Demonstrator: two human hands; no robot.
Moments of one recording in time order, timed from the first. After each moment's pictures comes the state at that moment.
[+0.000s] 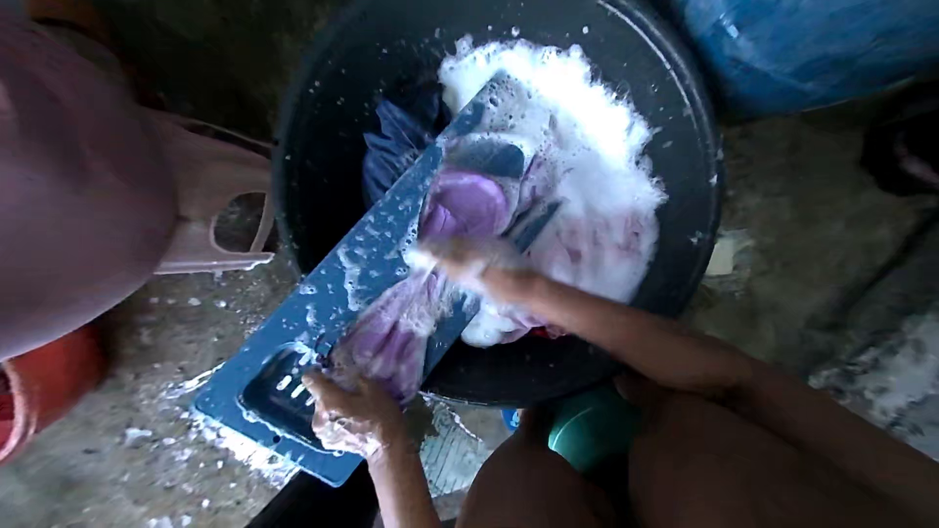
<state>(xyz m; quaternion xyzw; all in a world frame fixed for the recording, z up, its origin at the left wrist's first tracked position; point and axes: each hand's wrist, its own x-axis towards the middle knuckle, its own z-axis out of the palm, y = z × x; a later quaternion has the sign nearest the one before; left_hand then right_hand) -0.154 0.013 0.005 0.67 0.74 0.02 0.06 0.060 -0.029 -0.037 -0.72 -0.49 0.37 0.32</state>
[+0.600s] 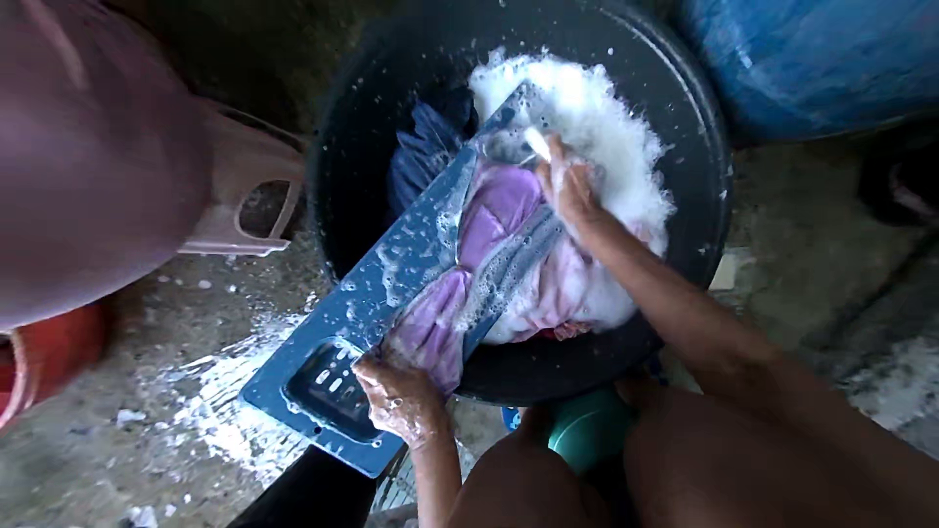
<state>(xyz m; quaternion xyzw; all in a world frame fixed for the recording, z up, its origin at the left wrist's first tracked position) -0.138 -0.013 -0.007 0.66 0.75 0.01 0.07 0.157 -0.025 -0.070 -0.87 -0.36 0.22 0.24</state>
